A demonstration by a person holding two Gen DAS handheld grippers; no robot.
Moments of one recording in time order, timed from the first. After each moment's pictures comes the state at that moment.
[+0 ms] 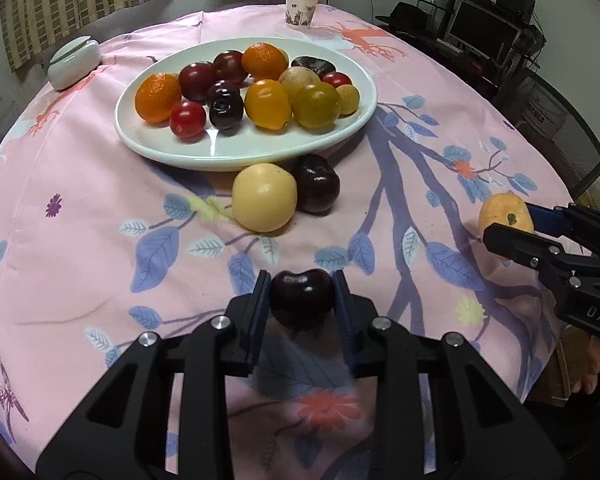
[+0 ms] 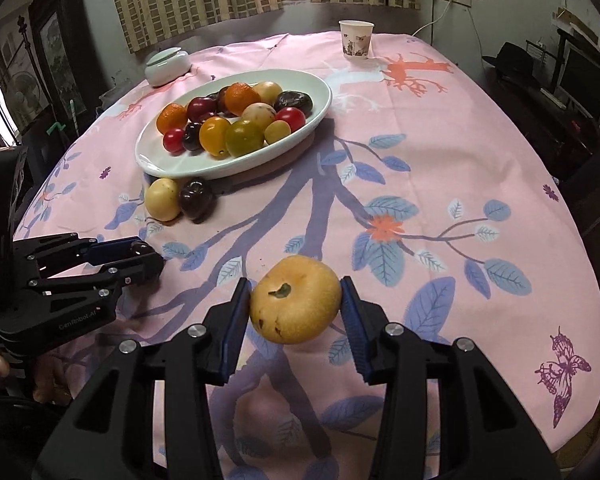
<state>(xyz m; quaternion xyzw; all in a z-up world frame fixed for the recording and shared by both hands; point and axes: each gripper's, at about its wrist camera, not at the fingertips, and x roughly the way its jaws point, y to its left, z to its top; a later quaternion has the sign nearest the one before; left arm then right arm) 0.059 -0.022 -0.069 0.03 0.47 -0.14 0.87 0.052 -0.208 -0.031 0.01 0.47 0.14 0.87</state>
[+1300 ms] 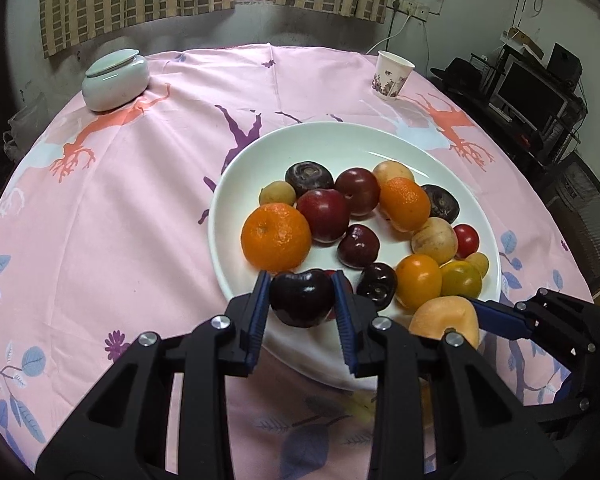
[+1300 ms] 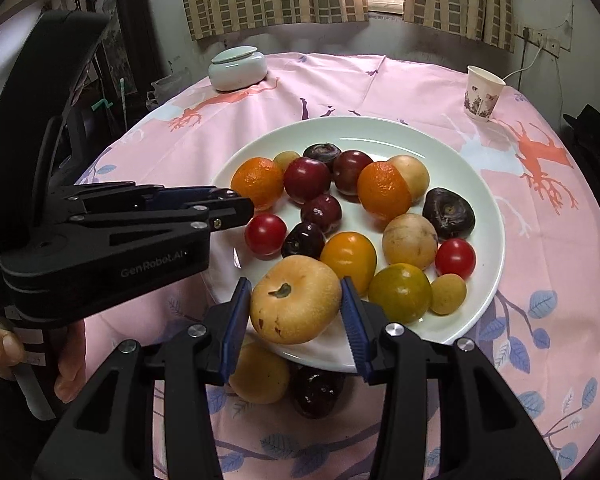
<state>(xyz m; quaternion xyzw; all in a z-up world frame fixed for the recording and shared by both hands) 0.191 0.057 -0.035 -0.03 0.44 -0.08 0.89 0.170 -0.077 -0.021 -0.04 0.44 0.24 0.86</state>
